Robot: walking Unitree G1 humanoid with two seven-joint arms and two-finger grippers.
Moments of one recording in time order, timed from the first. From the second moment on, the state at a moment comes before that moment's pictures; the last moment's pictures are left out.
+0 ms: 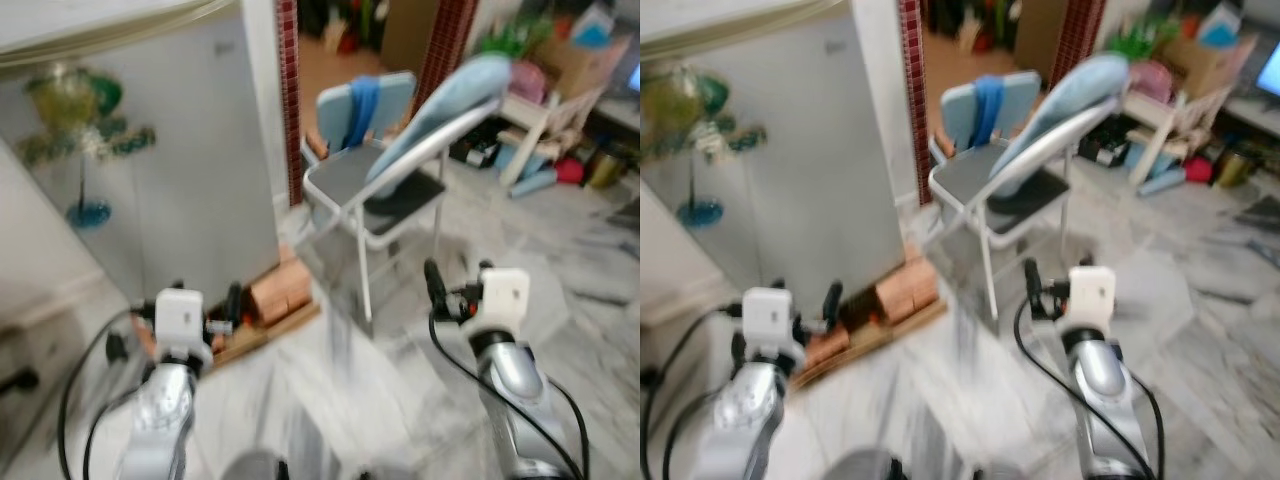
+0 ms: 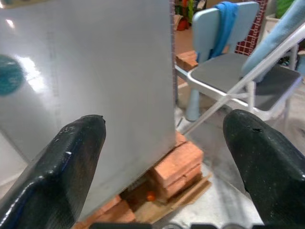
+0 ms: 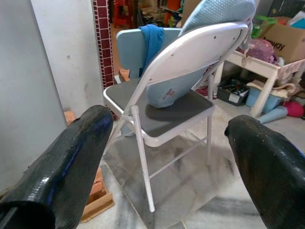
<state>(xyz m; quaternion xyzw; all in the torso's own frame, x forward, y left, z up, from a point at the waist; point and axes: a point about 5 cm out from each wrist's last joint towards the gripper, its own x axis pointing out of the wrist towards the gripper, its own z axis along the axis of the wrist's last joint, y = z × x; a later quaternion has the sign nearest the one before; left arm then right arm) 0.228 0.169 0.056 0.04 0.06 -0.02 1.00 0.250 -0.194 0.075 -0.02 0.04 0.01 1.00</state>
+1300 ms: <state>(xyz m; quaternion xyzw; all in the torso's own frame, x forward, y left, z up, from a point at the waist) 0.215 0.171 0.052 0.06 0.07 -0.02 1.00 0.250 -0.194 0.074 -0.04 0.04 0.02 1.00</state>
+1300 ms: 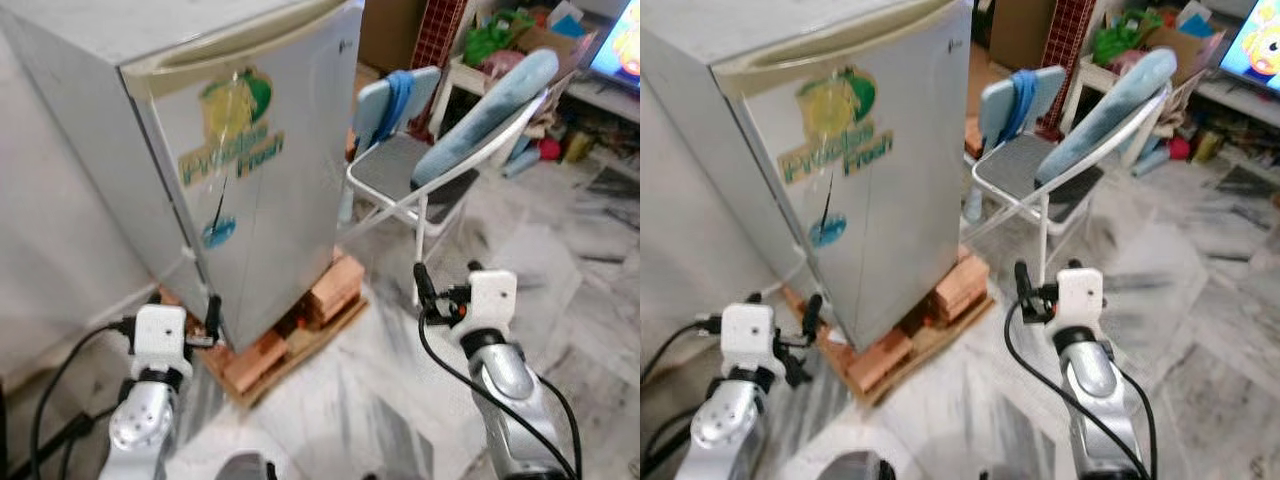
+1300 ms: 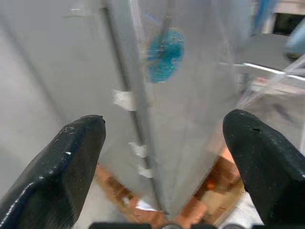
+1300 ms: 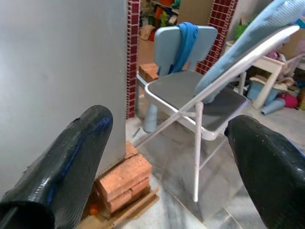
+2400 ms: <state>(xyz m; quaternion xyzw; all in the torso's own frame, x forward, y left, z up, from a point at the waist) 0.230 0.177 0.063 0.08 0.05 -0.03 0.99 0.250 -0.185 0.066 -0.04 0.06 0.03 1.00</state>
